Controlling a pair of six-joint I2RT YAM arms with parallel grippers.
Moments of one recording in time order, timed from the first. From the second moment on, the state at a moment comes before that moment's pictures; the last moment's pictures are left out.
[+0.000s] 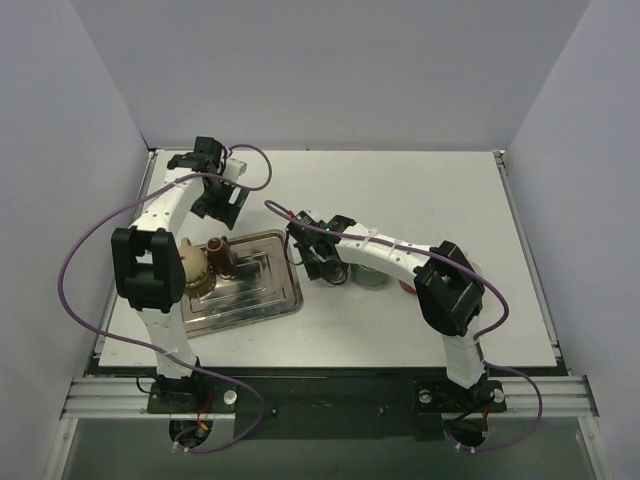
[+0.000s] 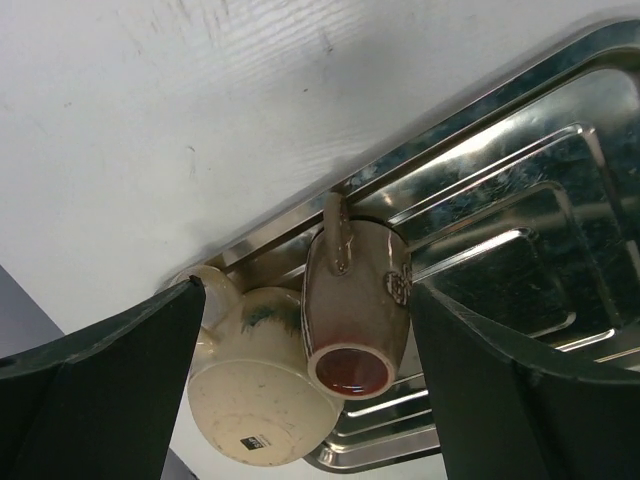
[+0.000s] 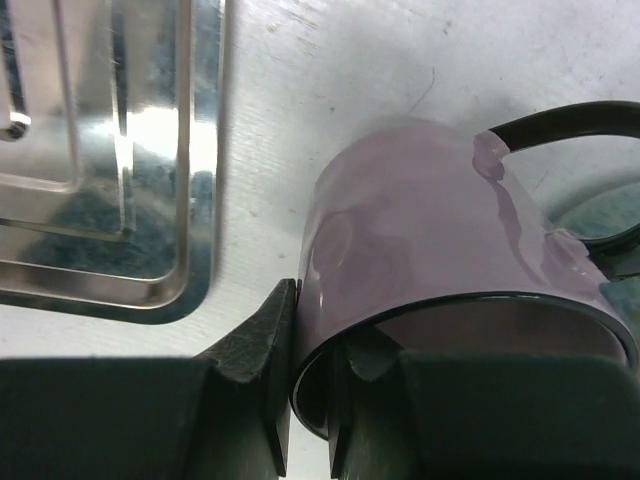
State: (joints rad) left arm -0.13 1.94 1.72 -0.96 -0.04 0.25; right arm 0.89 1.96 1.52 -0.73 0.18 0.43
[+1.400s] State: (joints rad) left arm -0.08 1.89 1.51 -1.00 0.22 0.40; right arm 0.97 1.65 1.38 -0.74 0.32 0.41
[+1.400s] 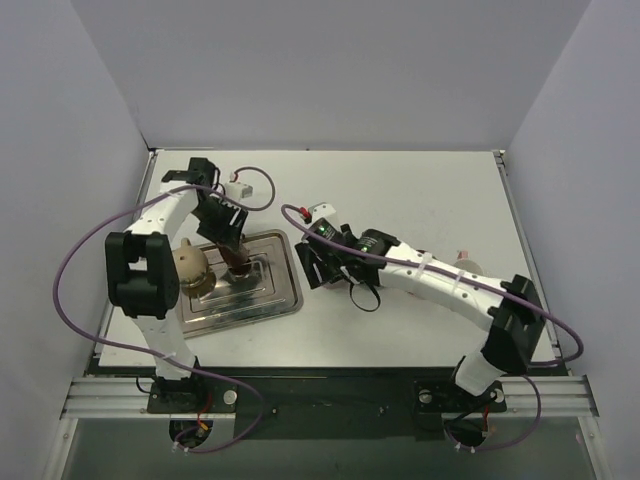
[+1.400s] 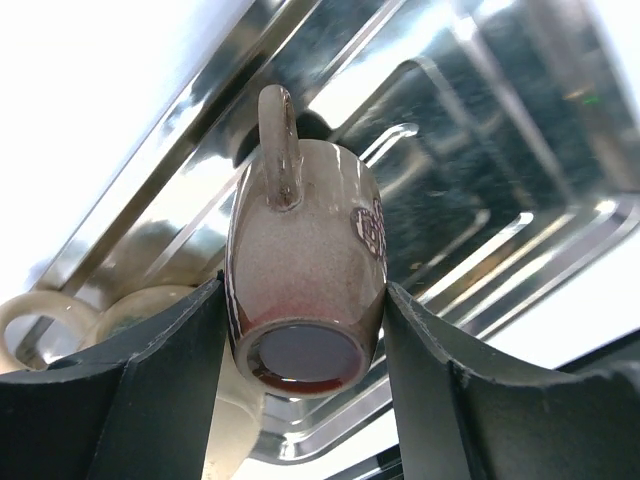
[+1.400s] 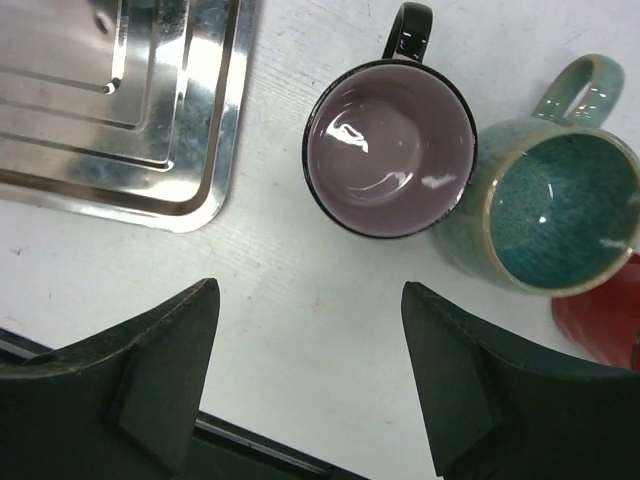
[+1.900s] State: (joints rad) left arm -0.14 1.68 1.71 -1.11 0.77 0.25; right arm 1.07 1.22 0.87 0.02 0.24 0.50
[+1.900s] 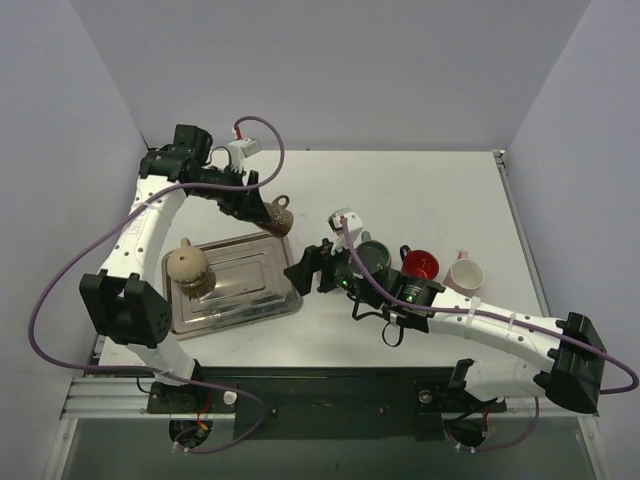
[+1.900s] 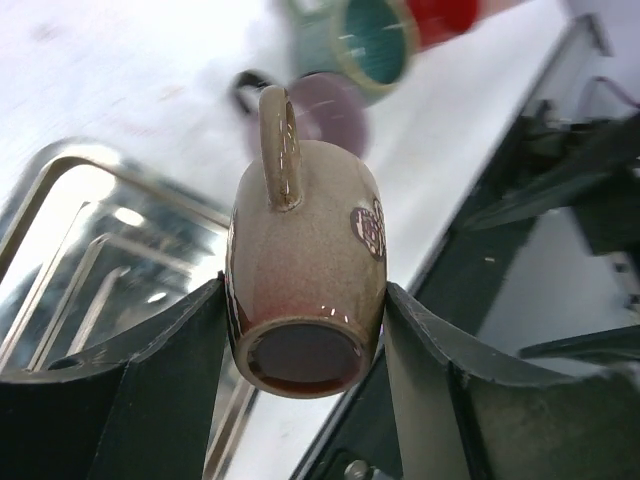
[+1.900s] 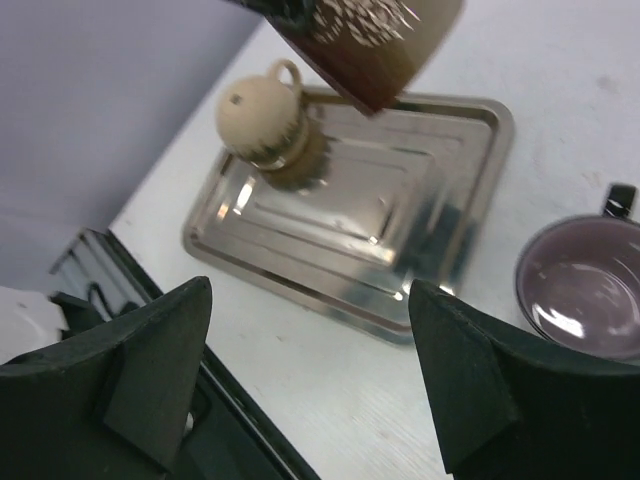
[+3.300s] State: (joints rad) left arm -0.34 1.50 1.74 -1.14 1.10 0.19; right arm 0.99 1.09 0.86 0.33 0.09 0.57
